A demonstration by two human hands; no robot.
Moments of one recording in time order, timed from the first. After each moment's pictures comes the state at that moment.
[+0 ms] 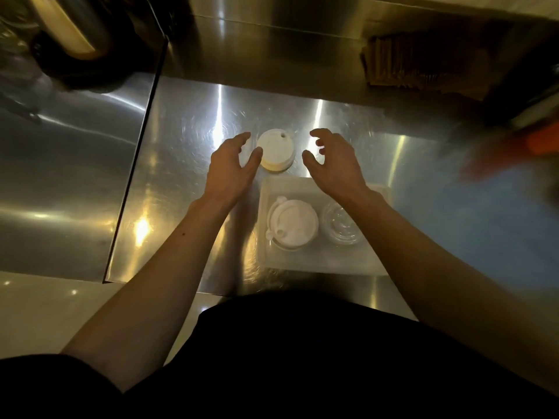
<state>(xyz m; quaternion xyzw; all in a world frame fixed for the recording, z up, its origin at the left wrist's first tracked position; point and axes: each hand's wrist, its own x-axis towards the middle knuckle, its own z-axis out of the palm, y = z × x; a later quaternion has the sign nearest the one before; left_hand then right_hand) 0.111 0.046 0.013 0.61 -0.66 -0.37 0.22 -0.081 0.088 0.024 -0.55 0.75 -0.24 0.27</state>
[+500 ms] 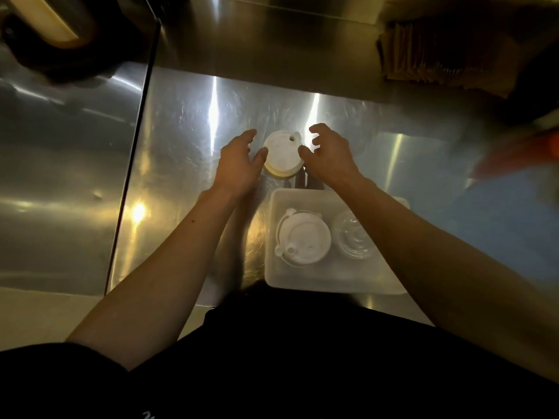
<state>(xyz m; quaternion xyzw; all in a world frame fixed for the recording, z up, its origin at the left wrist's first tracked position) 0.122 -0.021 -0.011 0.64 -0.63 -0.42 0.15 -0.051 -0.001 -0.003 -0.49 0.77 -0.16 0.37</state>
